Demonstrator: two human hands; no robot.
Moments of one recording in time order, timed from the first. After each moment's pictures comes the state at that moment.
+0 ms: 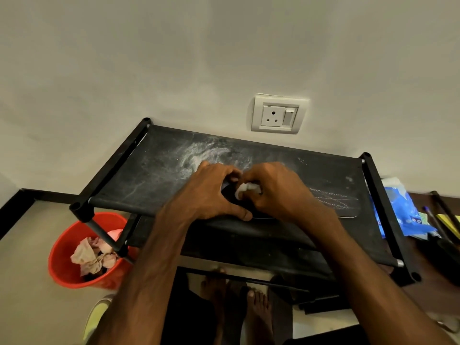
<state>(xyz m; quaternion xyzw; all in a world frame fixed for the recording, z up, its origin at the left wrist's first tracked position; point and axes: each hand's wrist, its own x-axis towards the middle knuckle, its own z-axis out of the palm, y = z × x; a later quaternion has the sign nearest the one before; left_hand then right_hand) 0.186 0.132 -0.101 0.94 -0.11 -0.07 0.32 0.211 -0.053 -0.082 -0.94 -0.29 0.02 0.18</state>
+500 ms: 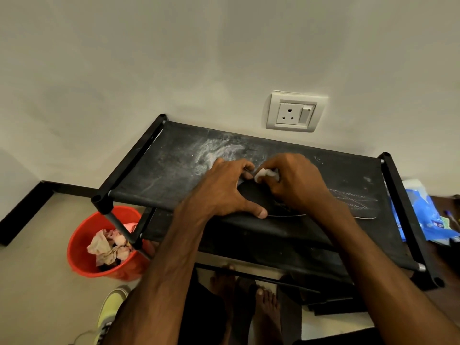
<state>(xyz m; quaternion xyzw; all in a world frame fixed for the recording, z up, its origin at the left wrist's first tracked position) 0.183 0.131 -0.099 0.94 -0.07 -0.07 0.33 0.229 -0.054 -0.093 -0.95 -0.25 -0.03 0.19</state>
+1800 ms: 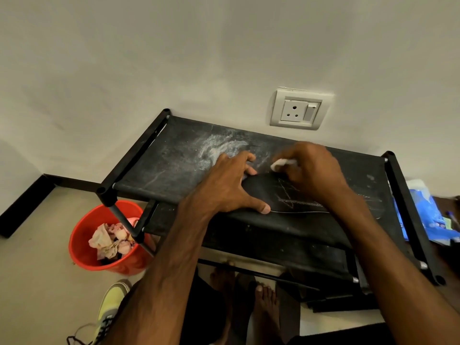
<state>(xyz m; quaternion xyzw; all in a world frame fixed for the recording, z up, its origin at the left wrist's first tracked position) 0.179 0.129 -0.096 0.93 -0.06 -0.07 0.35 0.239 -0.074 -0.083 -0.96 -0.21 -0.04 0.19</state>
